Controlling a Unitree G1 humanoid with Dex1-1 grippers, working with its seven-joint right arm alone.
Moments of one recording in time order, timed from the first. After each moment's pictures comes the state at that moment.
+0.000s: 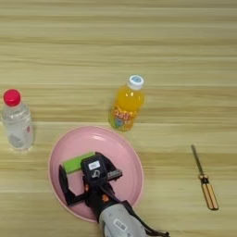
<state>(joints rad) 0.52 -0.15 0.32 -0.53 -0.05 0.38 0.12</state>
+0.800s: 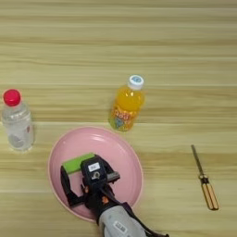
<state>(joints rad) 0.53 -0.15 0.32 -0.53 -0.05 0.37 0.12</state>
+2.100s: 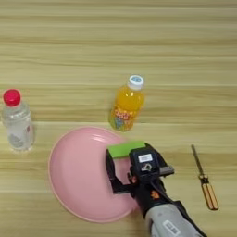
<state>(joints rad) 0.60 -0.20 -0.02 -0.77 0.03 0.44 0.17</state>
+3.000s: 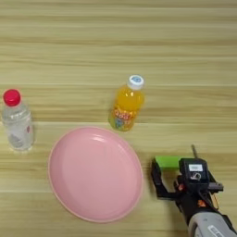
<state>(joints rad) 0.55 -0.20 -0.30 -0.52 0.09 0.38 0.24</state>
